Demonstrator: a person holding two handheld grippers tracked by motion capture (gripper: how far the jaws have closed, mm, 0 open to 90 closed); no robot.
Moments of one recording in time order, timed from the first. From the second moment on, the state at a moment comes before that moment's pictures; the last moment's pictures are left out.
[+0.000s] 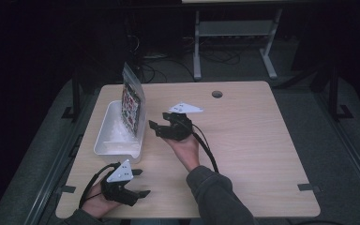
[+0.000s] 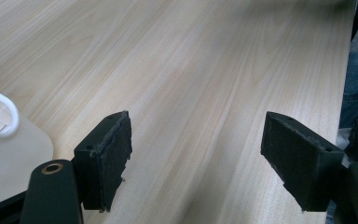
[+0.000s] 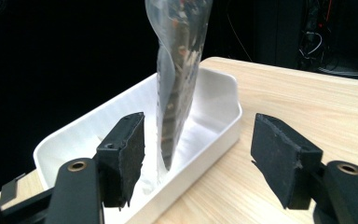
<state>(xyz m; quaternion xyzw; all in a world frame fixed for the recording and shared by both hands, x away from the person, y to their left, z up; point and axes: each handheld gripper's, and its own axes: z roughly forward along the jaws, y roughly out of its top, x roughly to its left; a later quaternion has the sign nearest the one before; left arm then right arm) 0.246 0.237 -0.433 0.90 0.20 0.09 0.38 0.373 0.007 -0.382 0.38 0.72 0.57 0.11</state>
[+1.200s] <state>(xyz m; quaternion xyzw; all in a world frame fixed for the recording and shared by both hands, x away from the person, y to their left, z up) 0.249 0.235 -0.434 0.90 0.21 0.09 0.38 0.343 -0.115 -0.396 0.38 0.75 0.54 0.09</state>
